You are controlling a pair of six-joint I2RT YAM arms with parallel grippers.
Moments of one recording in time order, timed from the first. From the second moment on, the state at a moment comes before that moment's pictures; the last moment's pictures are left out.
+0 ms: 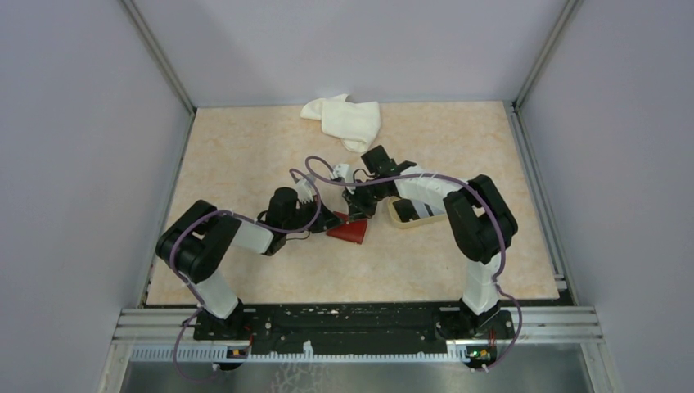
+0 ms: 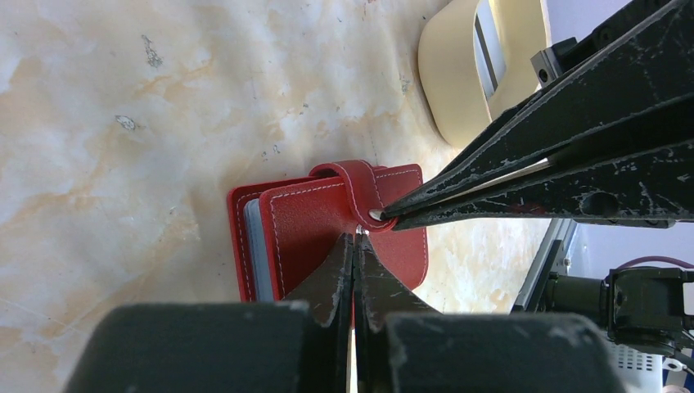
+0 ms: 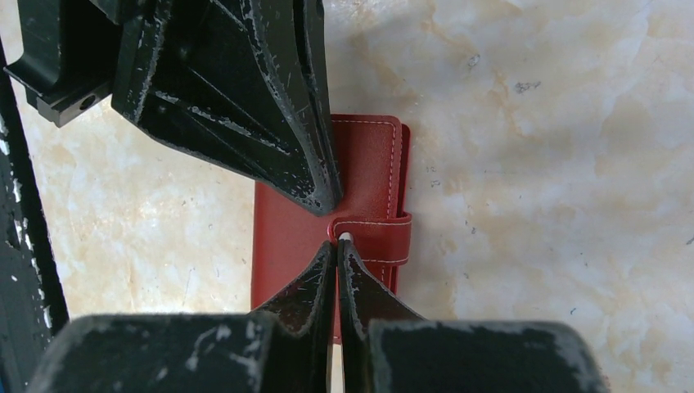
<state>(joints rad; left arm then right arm) -0.53 1.72 0.49 0.79 0.41 -0.74 0.61 1.88 1.25 -0.43 -0.66 -0.49</state>
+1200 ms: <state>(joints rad) -0.53 1.70 0.42 0.87 0.39 -0.74 0.67 1.87 1.24 -0.45 -0.60 -0.53</state>
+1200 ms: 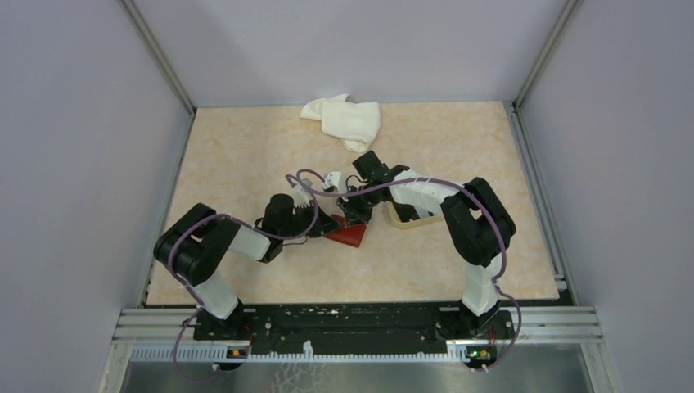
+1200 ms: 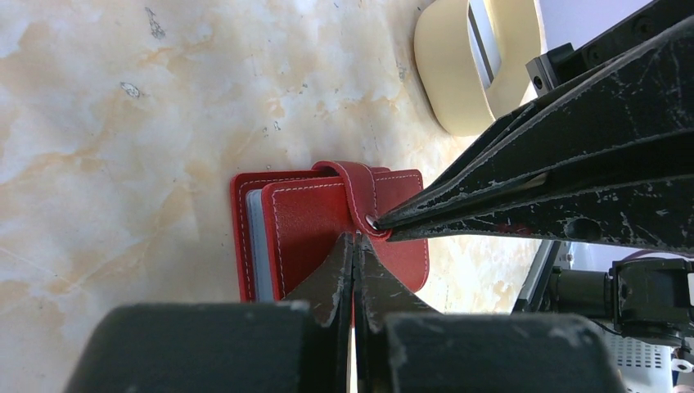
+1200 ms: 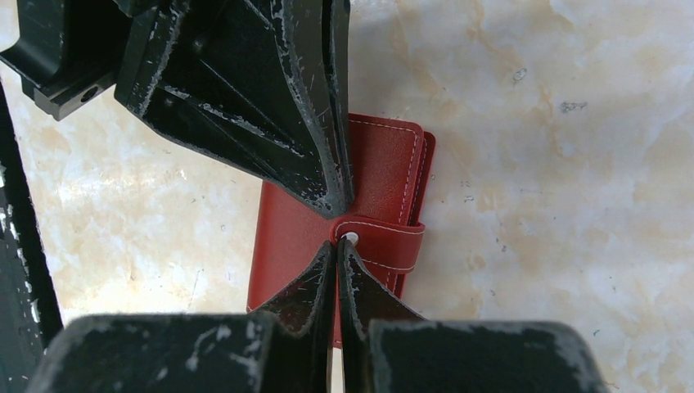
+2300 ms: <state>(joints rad) -0.49 1.69 0.38 0.90 0.44 -0.77 0.64 1.88 1.27 -0.49 -0.65 -0.48</state>
